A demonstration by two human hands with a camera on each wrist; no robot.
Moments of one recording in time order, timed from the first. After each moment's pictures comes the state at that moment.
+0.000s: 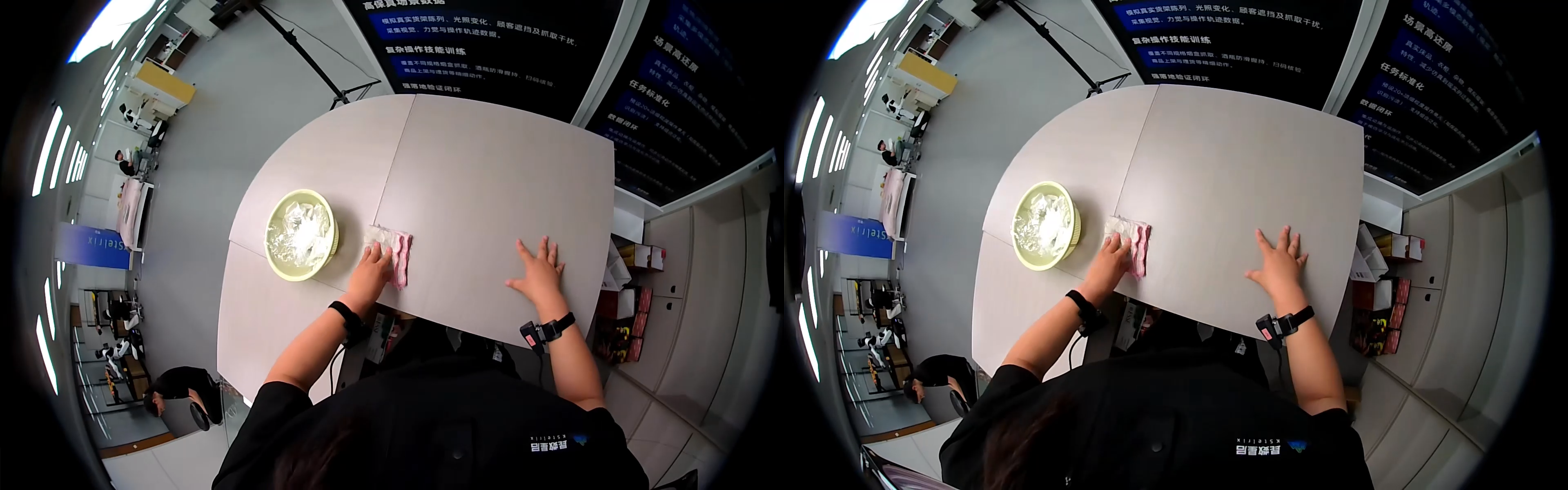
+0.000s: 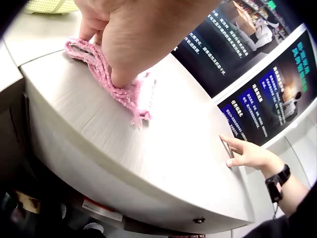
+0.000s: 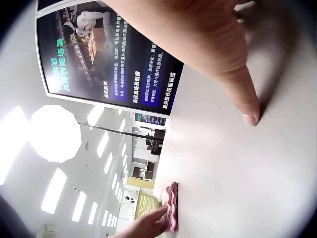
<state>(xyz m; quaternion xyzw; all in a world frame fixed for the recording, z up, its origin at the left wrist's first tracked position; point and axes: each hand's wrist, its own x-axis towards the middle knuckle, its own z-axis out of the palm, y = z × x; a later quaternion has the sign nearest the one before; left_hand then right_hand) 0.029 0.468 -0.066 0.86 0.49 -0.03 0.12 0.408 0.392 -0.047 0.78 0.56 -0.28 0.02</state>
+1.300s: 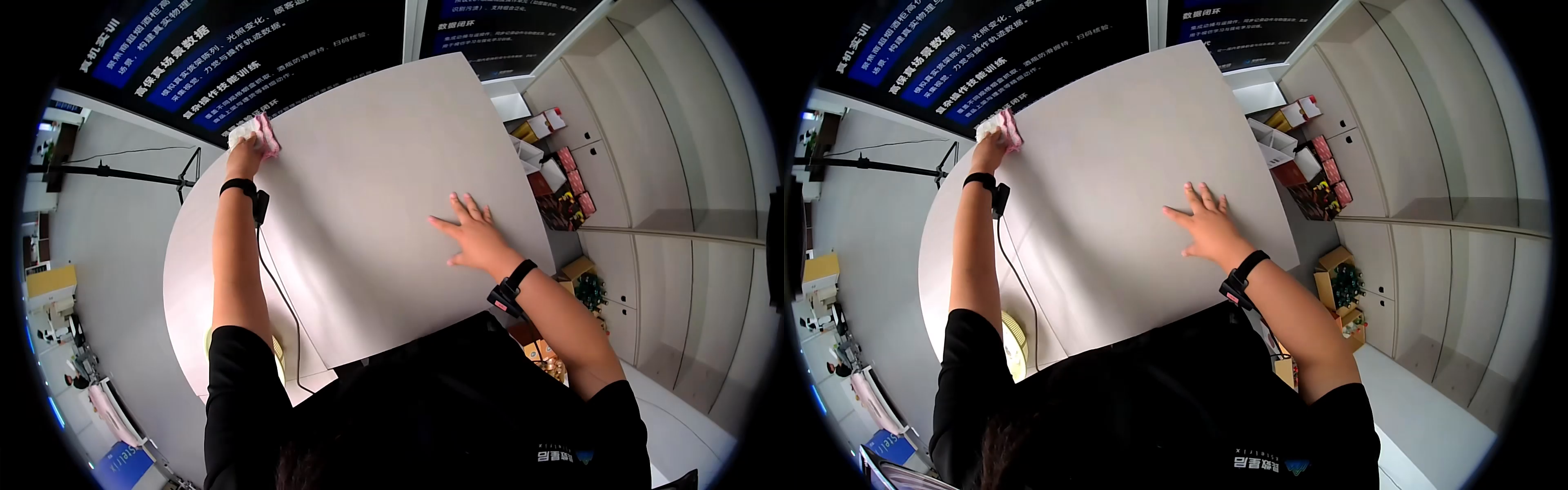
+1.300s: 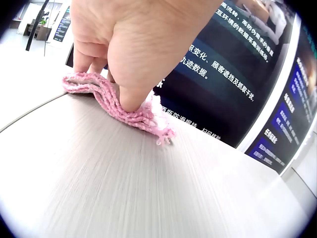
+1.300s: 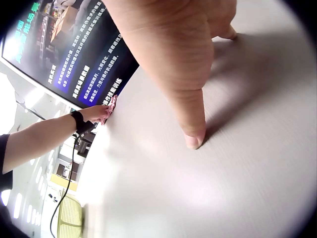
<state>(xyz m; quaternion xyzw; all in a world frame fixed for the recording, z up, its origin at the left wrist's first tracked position) 0.202 0.901 -0.123 0.91 0.41 -0.02 0.06 0.408 0.385 -0.041 0.79 0.55 -0.27 -0.01</state>
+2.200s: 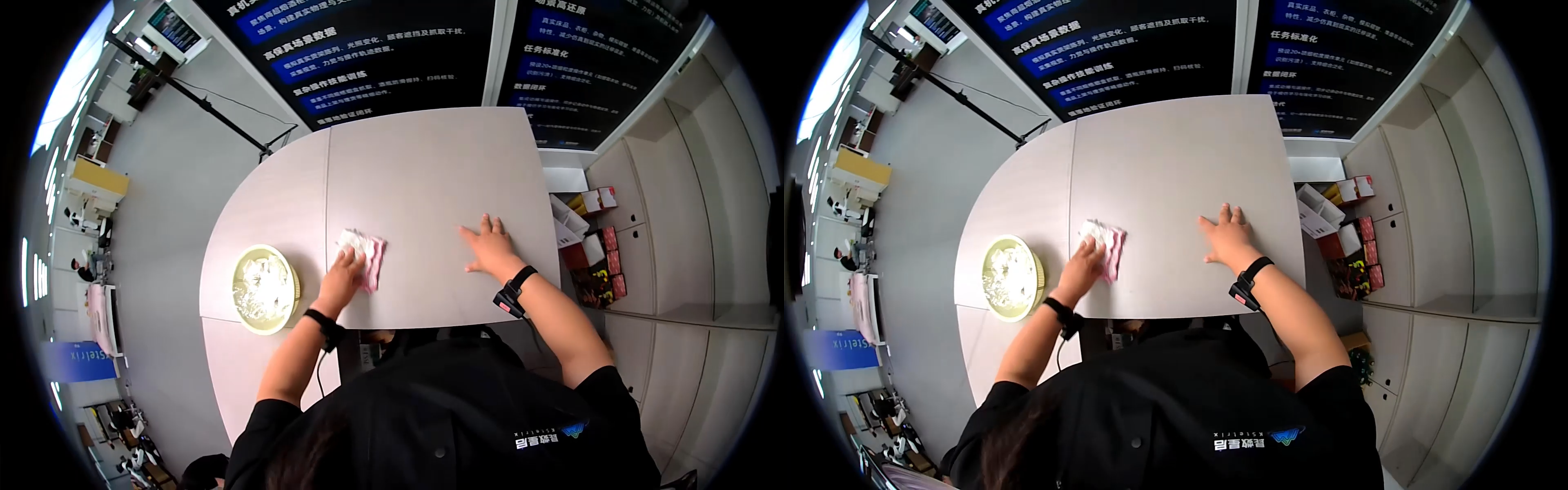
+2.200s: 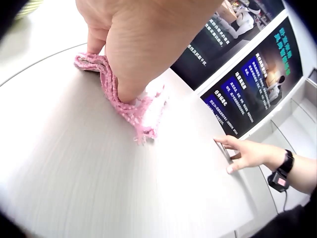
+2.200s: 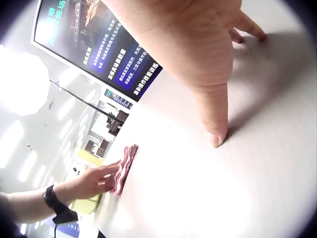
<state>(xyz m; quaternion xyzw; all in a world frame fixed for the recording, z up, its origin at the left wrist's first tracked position) 0.055 0.521 -0.066 0.91 0.37 -0.01 0.17 0.412 0.398 -0.054 0.75 0.60 -0.24 0.11</state>
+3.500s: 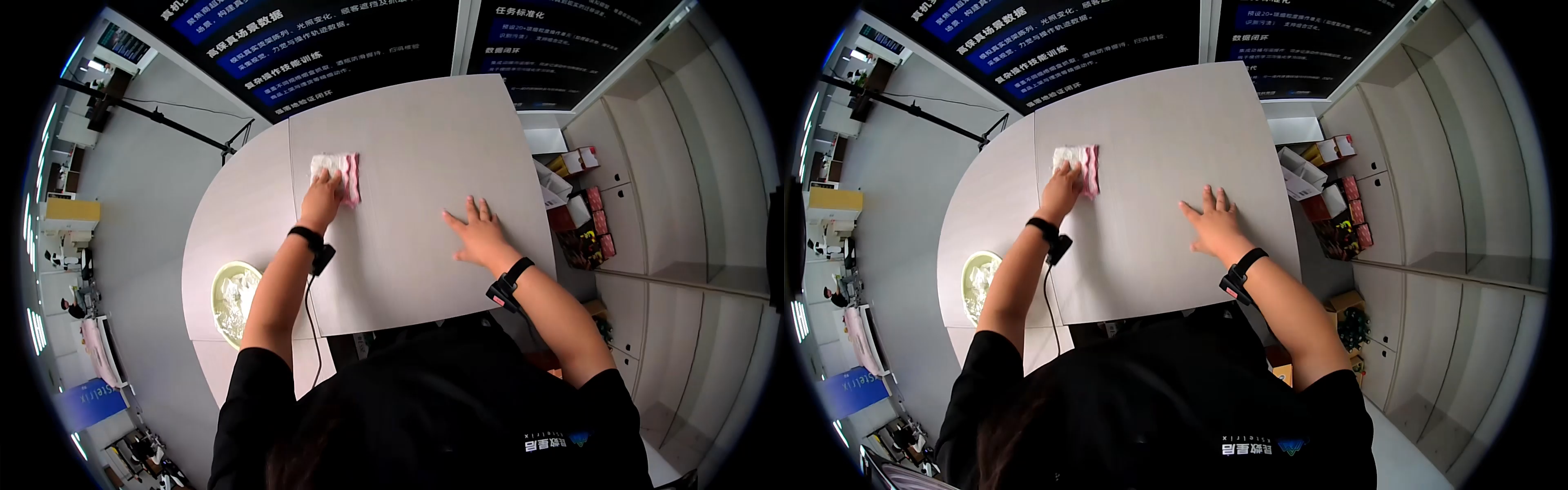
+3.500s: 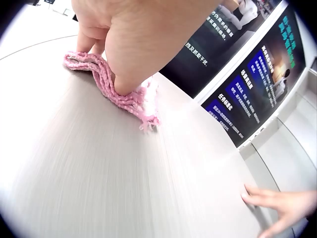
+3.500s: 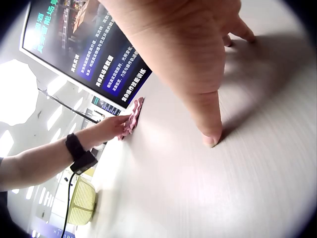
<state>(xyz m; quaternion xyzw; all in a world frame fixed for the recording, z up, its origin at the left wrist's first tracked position) 0.160 0.675 -0.091 0.94 0.33 0.06 0.08 0.404 0.392 -0.041 0.76 0.58 -0.27 0.10</state>
